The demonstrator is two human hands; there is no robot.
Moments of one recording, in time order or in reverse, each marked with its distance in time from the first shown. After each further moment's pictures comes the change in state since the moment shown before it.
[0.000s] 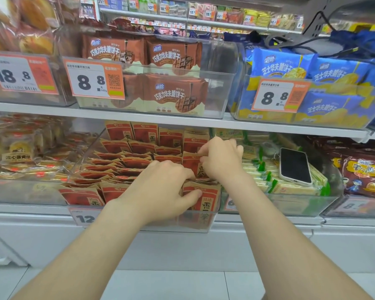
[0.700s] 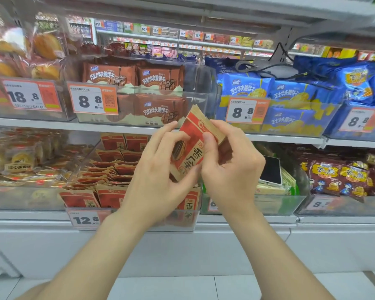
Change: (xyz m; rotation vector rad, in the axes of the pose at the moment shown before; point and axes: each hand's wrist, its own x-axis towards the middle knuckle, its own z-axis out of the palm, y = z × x) left_hand -0.023 0.061 -0.034 -0.473 0.675 0.048; right_hand -0.103 0.003 -0.069 0.693 0.972 -0.401
